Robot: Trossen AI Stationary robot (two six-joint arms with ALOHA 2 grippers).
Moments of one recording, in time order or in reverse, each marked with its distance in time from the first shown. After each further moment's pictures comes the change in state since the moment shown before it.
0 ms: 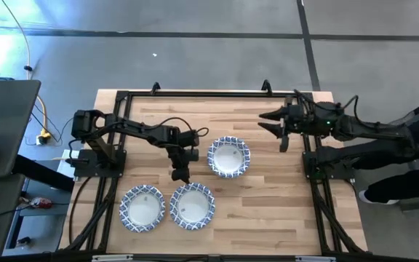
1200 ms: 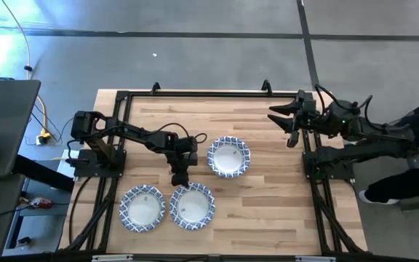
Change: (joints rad) left arm -0.052 0.000 -0.077 0.128 -0.064 -0.088; right arm 0.000 -0.094 0.000 0.029 0.072 -0.003
